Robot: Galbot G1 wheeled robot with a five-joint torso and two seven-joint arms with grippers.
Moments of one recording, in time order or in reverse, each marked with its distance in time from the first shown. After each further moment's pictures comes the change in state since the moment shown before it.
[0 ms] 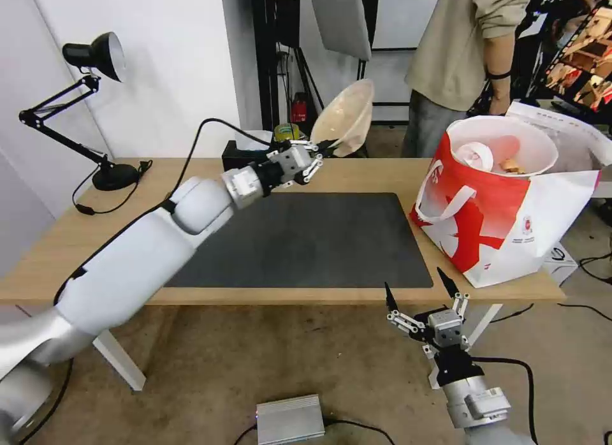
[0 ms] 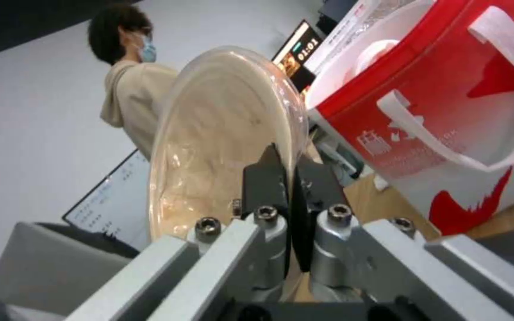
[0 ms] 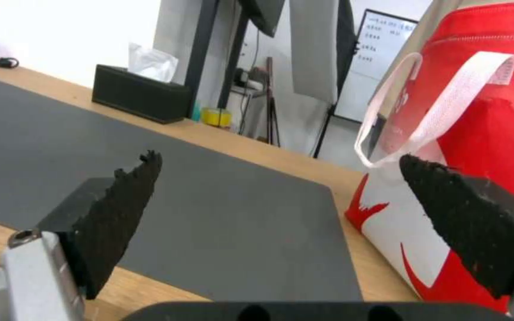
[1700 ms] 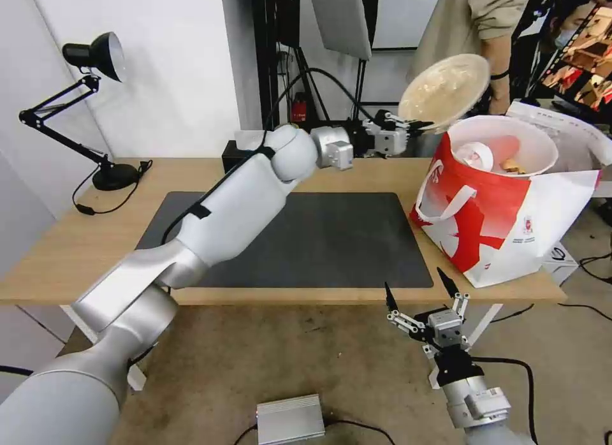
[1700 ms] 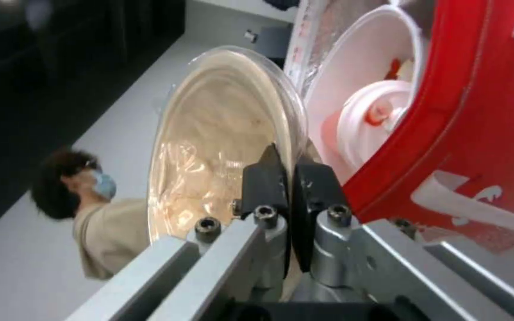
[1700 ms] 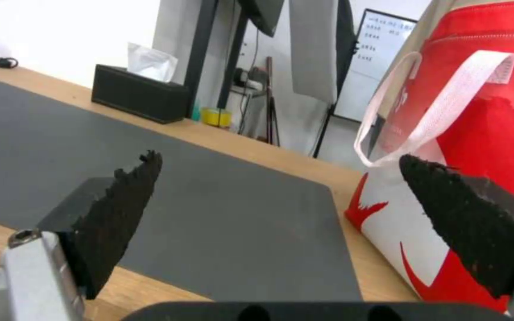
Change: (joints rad) left arm -0.225 -0.447 0.014 0.410 0.512 -0.229 0.107; right arm 0.000 0.000 0.000 0.000 0.000 0.000 0.000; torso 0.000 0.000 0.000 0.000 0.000
